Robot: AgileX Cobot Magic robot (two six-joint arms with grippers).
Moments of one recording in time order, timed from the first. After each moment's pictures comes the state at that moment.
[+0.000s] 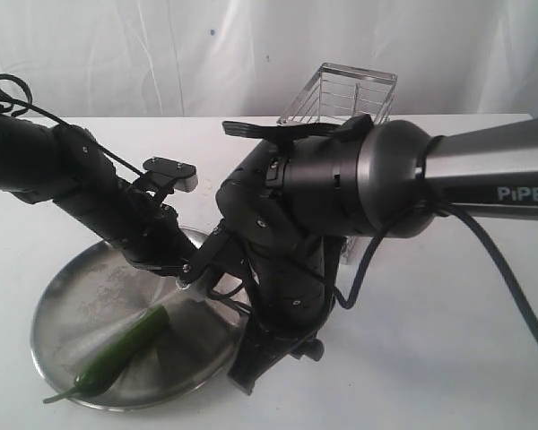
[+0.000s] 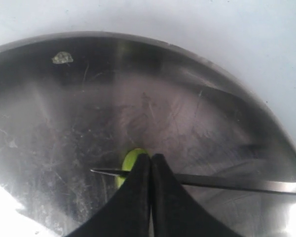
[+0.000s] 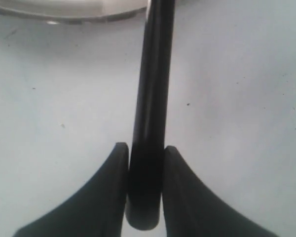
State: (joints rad) left arm -0.31 1.90 -1.11 -0.60 0.56 0.66; right arm 0.91 1.86 -1.25 -0.18 1.04 0.01
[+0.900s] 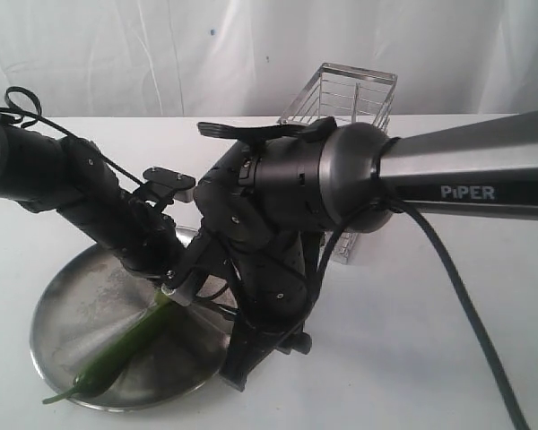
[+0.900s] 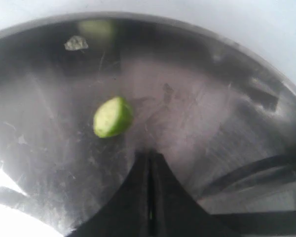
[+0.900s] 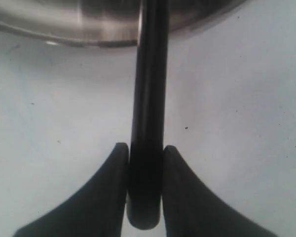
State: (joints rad) left arm -0.31 1.92 -1.11 -0.57 0.52 0.66; right arm 0.91 1.93 -1.34 -0.20 1.07 -0.07
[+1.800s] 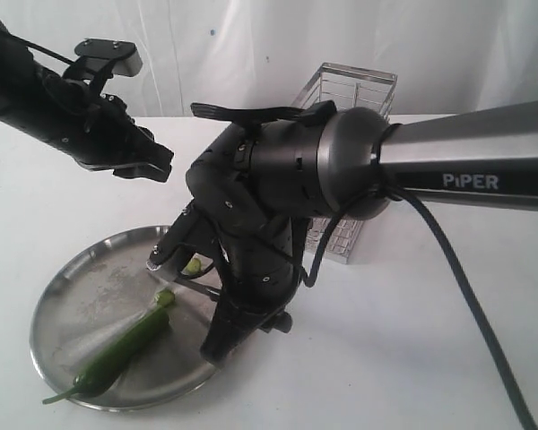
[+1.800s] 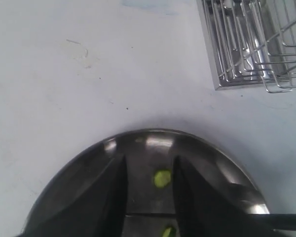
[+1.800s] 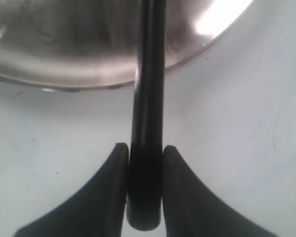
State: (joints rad) left arm -0.21 1.64 -1.23 -0.54 0.65 0.60; right arm 0.91 1.92 -1.38 -0.21 1.02 -0.03
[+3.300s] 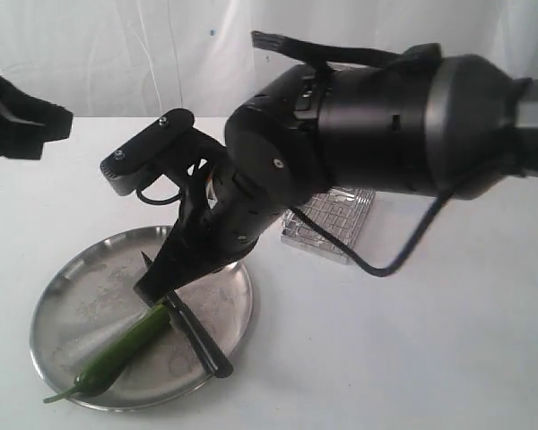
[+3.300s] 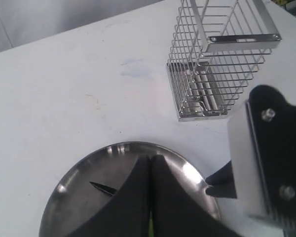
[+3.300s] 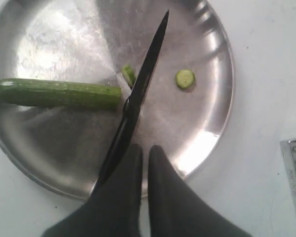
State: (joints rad) left arm -0.21 0.98 -0.89 -0.54 0.59 0.55; right arm 0.91 1.74 -1.31 -0.09 0.63 0.01
